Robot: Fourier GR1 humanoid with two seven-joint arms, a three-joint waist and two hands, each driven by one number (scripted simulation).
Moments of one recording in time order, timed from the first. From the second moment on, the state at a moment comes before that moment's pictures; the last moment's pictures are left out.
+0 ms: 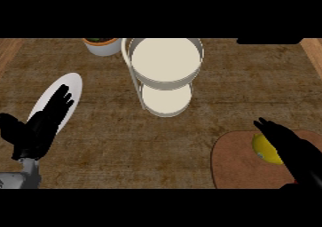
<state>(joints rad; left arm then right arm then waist) -0.07 0.36 -0.06 -1.54 0.26 0.06 0.17 0.03 -0.79 0.43 -1.91 0.52 0.14 0.48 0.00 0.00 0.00</state>
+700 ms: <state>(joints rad) -0.05 0.31 -0.01 -1.58 0.20 0.01 0.20 0.01 -0.63 0.34 -1.70 0.76 0.13 0.33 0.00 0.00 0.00</state>
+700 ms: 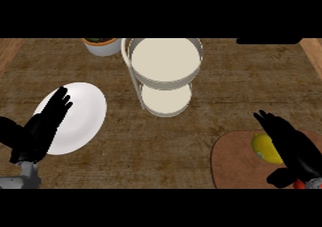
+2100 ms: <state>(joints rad) -0.03 0.27 0.03 -1.57 0.16 -0.02 0.18 0.25 -0.46 0.21 -1.90 1.05 -0.08 0.57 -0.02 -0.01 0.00</state>
